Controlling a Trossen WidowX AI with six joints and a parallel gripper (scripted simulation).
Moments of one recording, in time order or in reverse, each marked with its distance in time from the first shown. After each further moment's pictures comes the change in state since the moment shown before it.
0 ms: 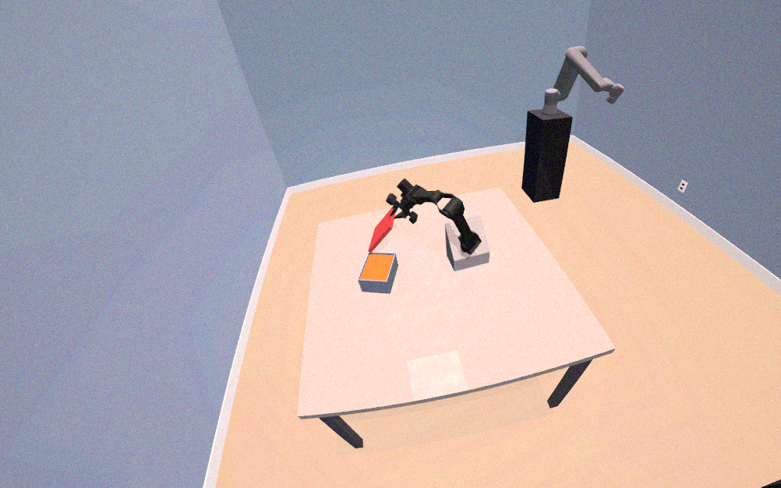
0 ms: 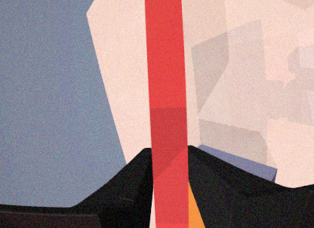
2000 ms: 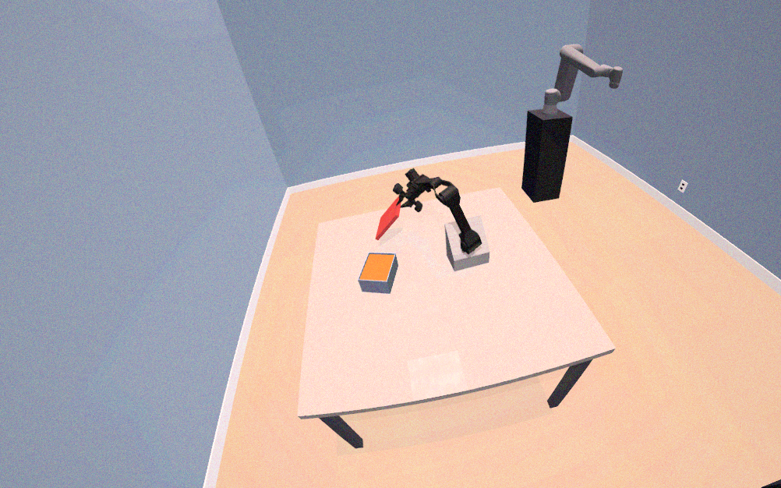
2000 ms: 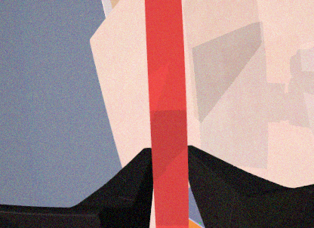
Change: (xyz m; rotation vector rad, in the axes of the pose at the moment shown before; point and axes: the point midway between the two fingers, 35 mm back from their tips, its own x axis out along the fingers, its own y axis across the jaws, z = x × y) arm -0.009 -0.007 0.101 -0.018 -0.010 0.010
